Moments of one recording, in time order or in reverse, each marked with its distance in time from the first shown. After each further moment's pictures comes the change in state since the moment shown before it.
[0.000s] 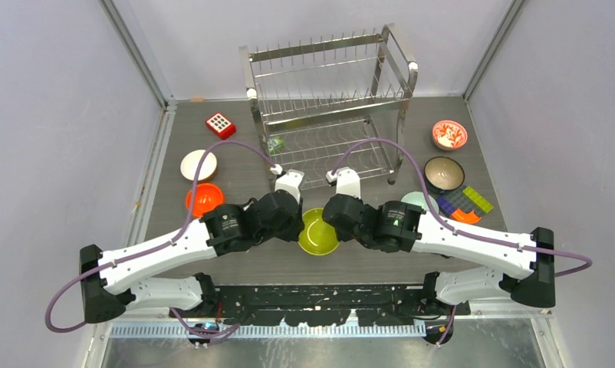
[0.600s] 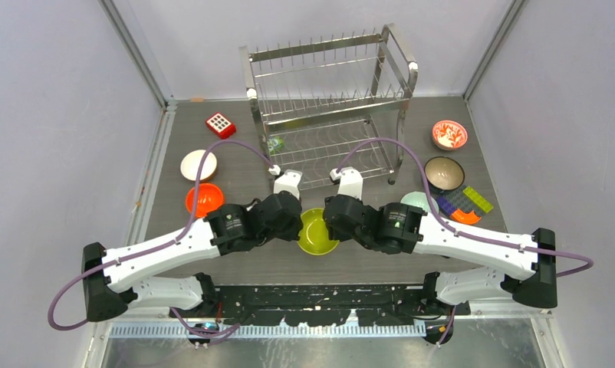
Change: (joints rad) left arm -0.001 0.022 0.000 -0.019 -0.049 -0.057; right arm 0.007 -0.013 -0.020 0.051 -0.005 0.085
